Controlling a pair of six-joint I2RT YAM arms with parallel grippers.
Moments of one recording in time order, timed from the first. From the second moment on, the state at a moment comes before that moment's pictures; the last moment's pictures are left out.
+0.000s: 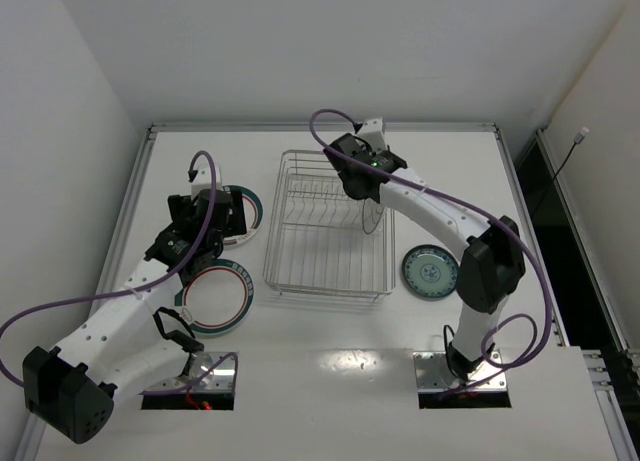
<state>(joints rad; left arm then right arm) -0.45 0.98 0.84 -0.47 -0.63 -0.32 0.66 1.82 1.61 -0.81 0.97 0.41</state>
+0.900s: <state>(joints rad) -0.45 0.98 0.84 -0.47 -0.62 -0.32 -0.26 1.33 0.71 -0.62 -0.19 0.44</state>
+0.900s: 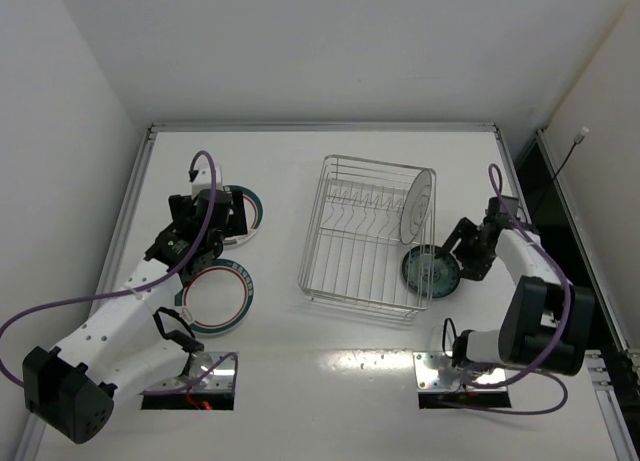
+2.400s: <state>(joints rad) -0.45 0.99 0.84 -0.47 -0.62 -0.32 0.02 2.15 1.55 -0.40 -0.40 0.58</state>
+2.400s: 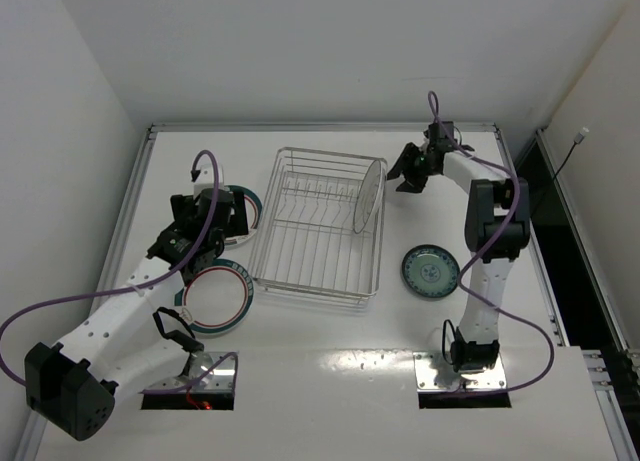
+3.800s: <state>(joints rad) -0.45 1.04 0.84 -0.47 -0.60 -0.32 -0.46 1.44 0.55 -0.48 -0.35 0.55</state>
